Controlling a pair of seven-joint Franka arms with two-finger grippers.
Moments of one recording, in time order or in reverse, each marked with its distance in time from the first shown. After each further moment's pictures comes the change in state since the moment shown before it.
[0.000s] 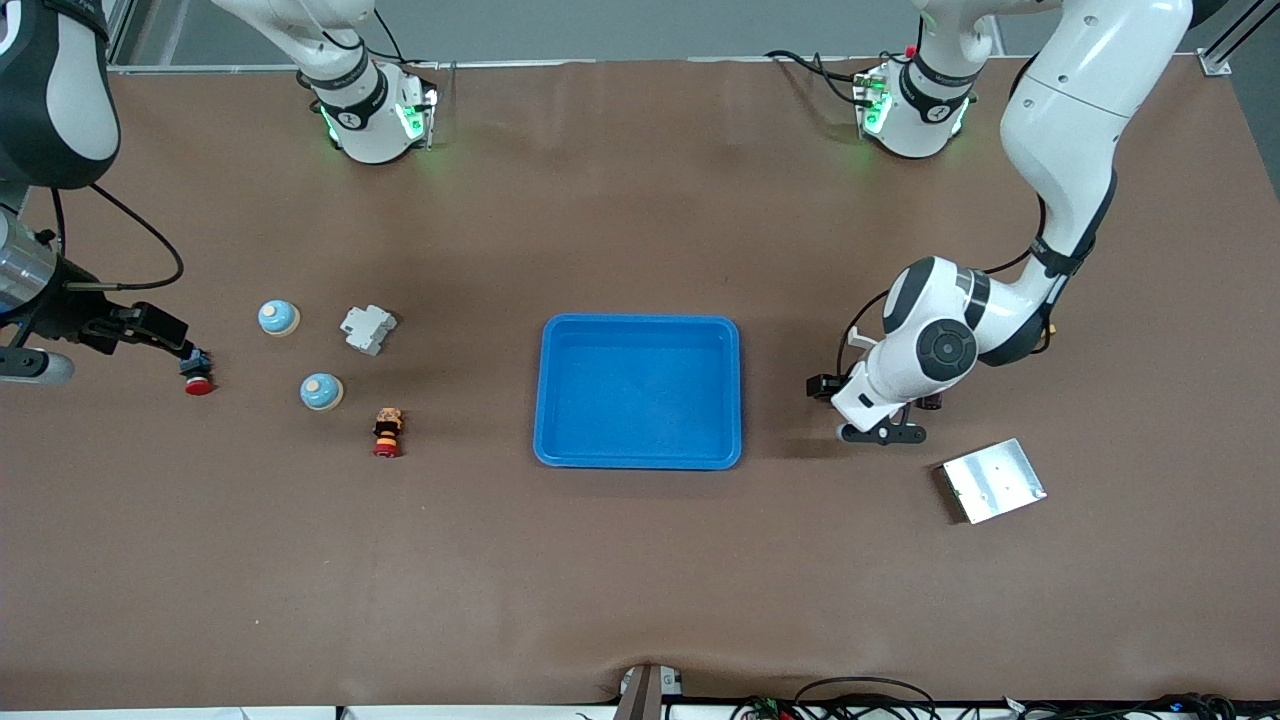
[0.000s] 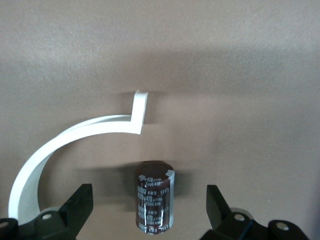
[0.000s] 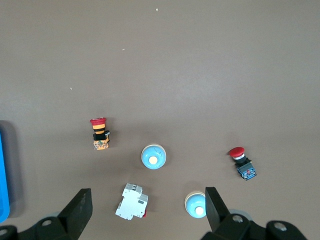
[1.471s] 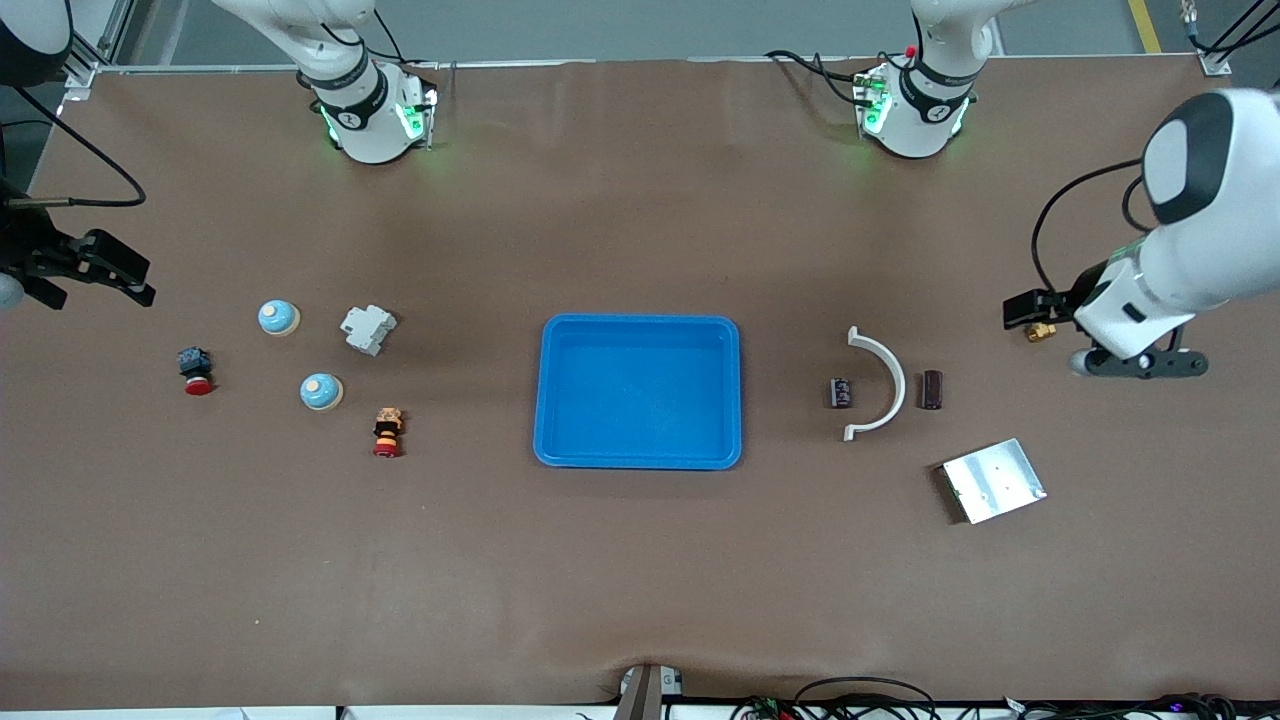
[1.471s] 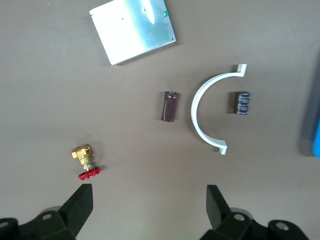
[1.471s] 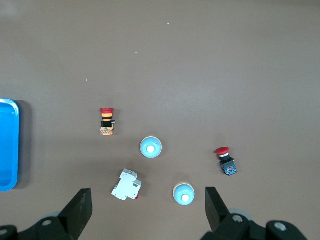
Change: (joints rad) left arm 0.302 -0.538 -0.012 0.080 -0.154 -0.602 0.354; right arm 0.000 -0.125 0.007 0.027 -0.001 -0.109 -0.111
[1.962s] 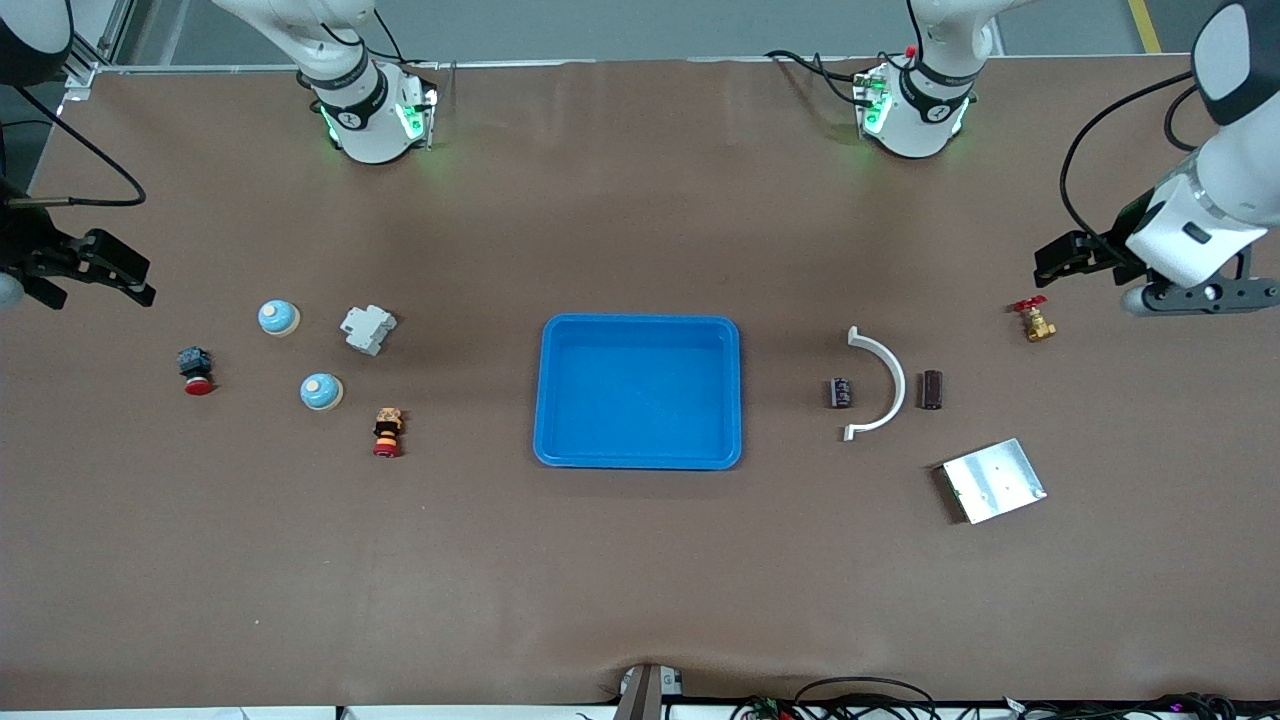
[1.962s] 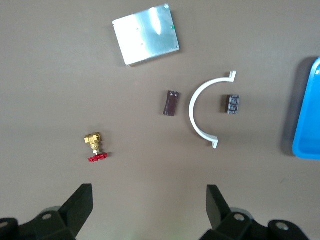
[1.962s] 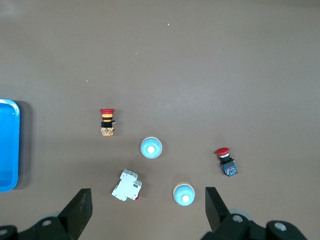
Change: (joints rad) left arm 0.011 -0.128 0.002 0.037 -0.024 -0.085 -0.059; right arm 0.000 -0.001 0.002 -0.001 0.001 0.003 0.000
